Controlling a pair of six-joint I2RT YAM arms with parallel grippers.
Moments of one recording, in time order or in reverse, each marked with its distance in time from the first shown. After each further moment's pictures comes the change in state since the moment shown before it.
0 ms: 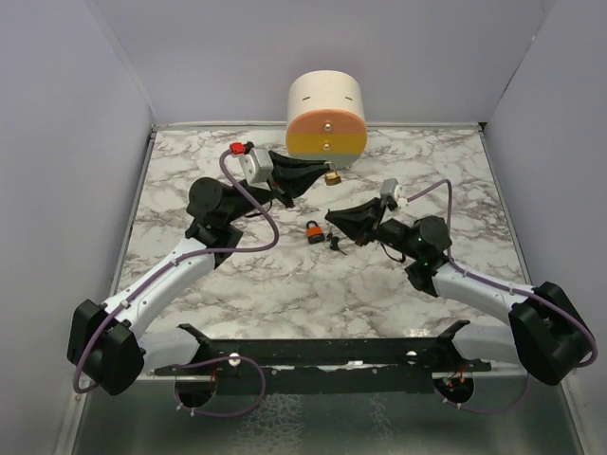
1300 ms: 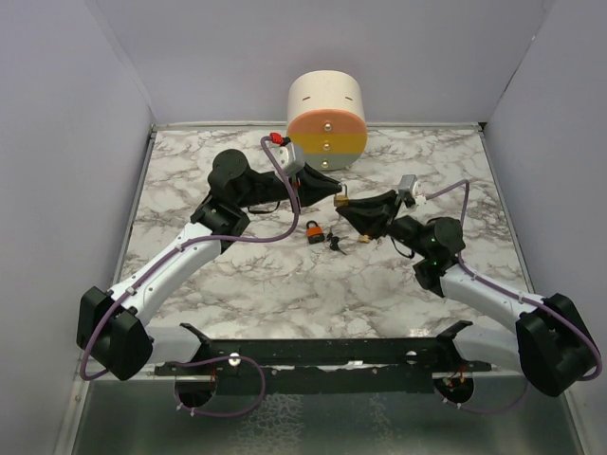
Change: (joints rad) left arm -0.006 0.085 0.158 -0.391 0.224 0.106; right arm -0.068 -0.064 -0.010 0.031 -0.007 0.032
